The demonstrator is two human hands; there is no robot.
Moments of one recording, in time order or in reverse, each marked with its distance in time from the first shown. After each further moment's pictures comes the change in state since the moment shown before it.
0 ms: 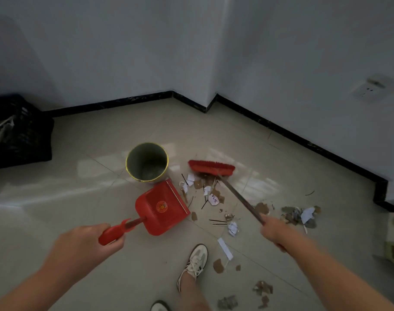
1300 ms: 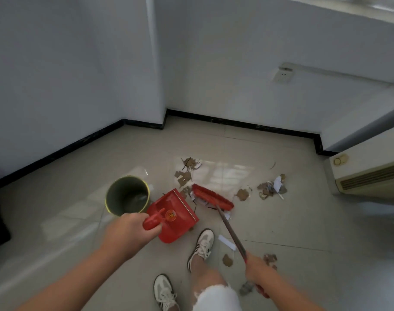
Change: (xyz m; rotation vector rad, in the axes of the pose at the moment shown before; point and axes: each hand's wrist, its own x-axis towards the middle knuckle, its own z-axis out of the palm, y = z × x) left_hand 0.104 0.051 -0.055 -0.080 -0.181 0.472; right_hand -0.120 -0.066 0.125 0.312 -0.075 0.246
